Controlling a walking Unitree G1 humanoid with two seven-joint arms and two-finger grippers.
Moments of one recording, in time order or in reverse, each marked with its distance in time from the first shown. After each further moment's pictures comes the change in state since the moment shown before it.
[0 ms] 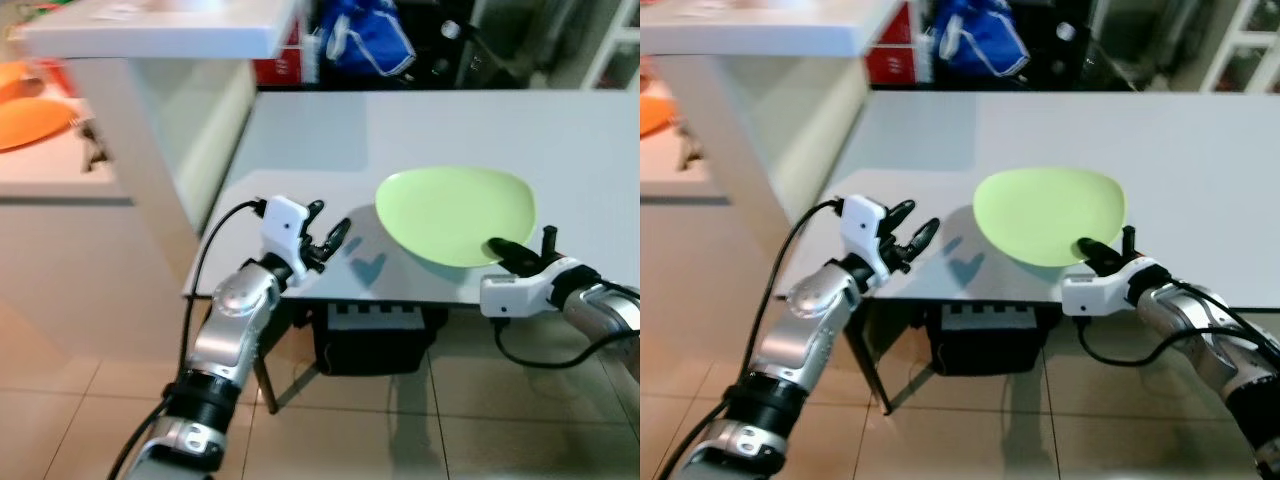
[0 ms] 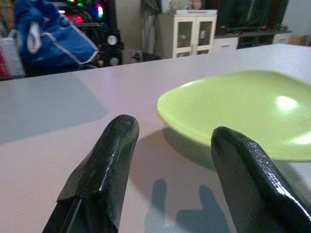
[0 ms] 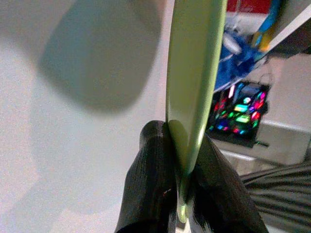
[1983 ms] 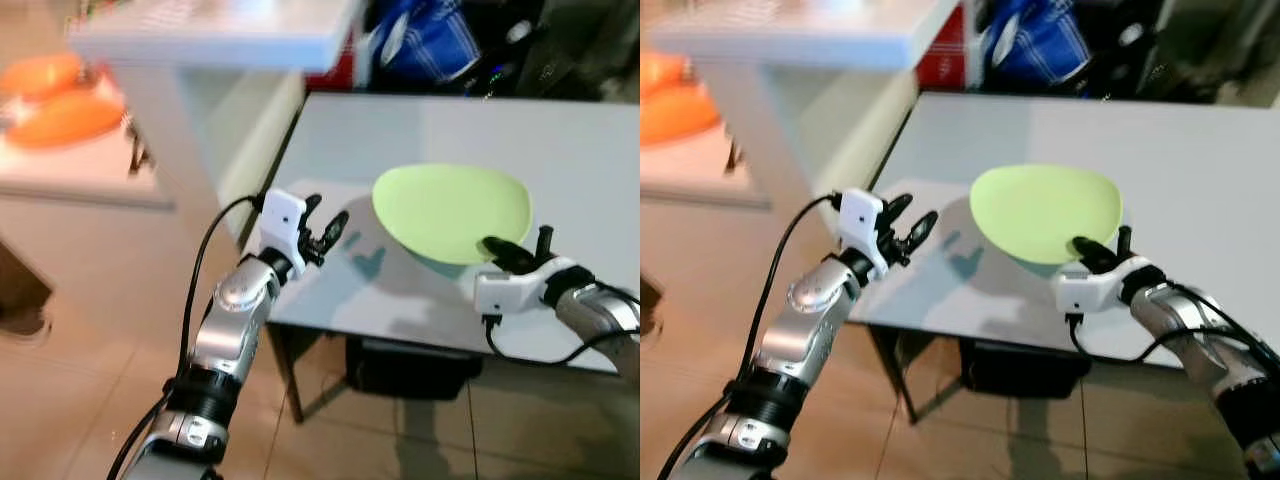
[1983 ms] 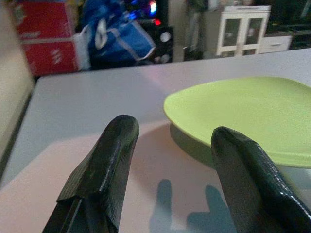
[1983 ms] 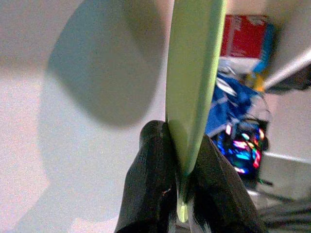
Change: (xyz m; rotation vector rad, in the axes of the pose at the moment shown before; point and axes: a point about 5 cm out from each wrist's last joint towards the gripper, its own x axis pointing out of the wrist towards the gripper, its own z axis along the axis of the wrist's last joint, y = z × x) left arm -0.002 0.010 0.000 0.006 0.009 0.052; right arm 0.005 0.001 0.007 0.048 -0.013 -0.020
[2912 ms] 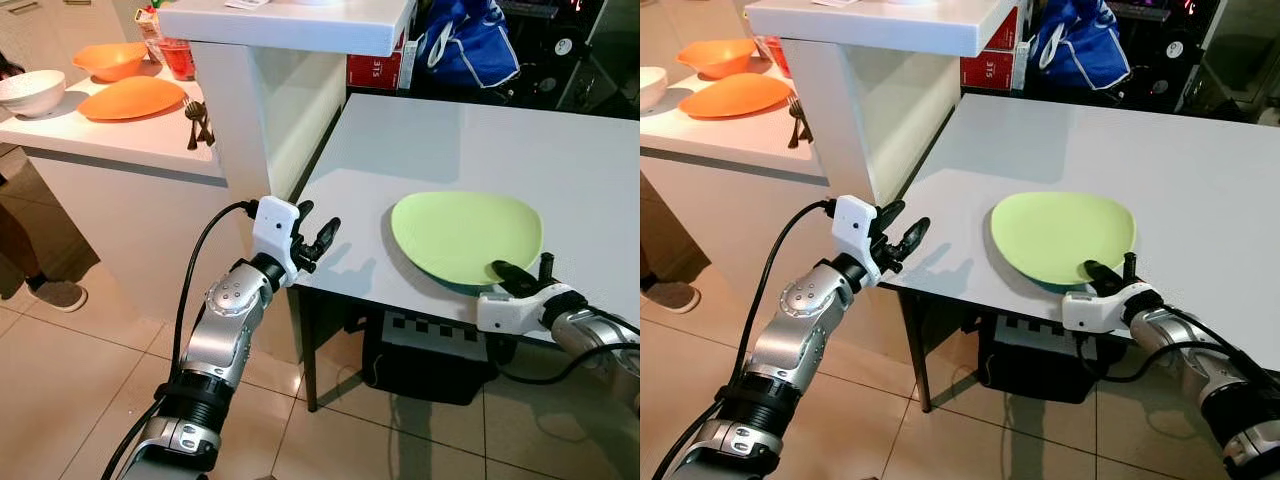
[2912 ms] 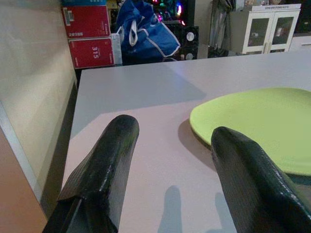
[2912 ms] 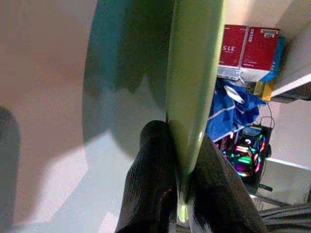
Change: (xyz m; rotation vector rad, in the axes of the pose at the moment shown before) left arm -0.008 0.006 -0.006 0.016 0.029 0.015; right arm 0.007 0.045 -0.013 0.011 0.102 0.046
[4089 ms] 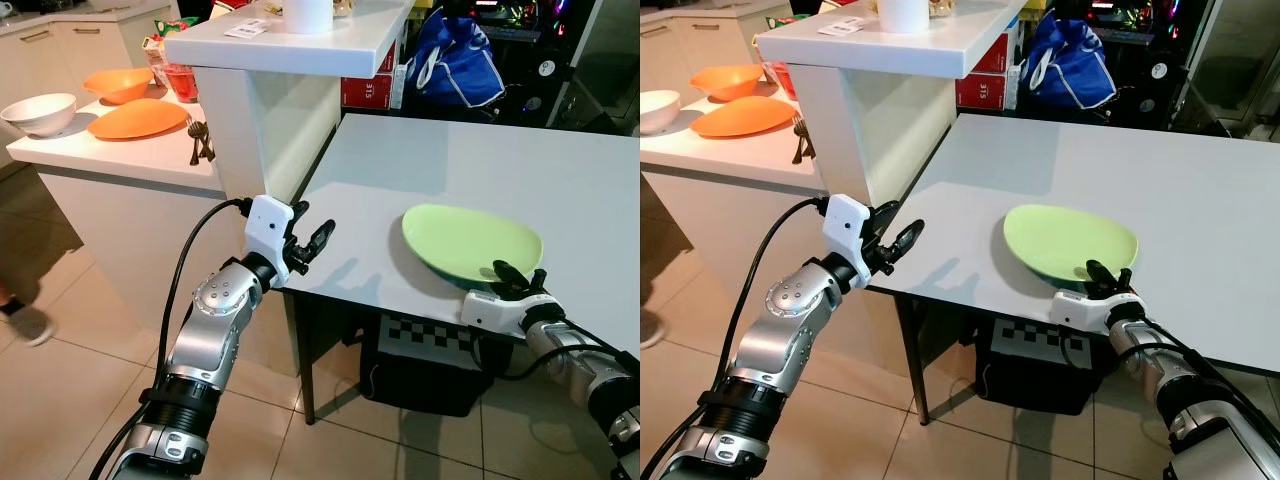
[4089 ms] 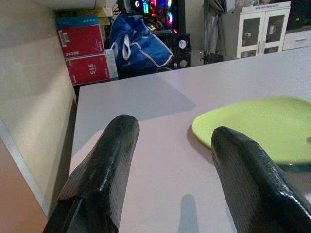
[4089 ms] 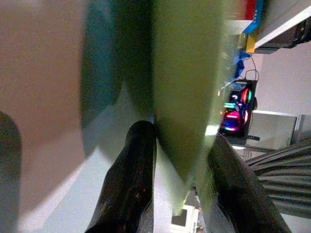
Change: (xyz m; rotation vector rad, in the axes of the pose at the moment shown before) left arm -0.008 0.004 0.007 0.034 0.017 -0.027; right arm 0.019 0.030 0.007 0.096 0.156 -0.054
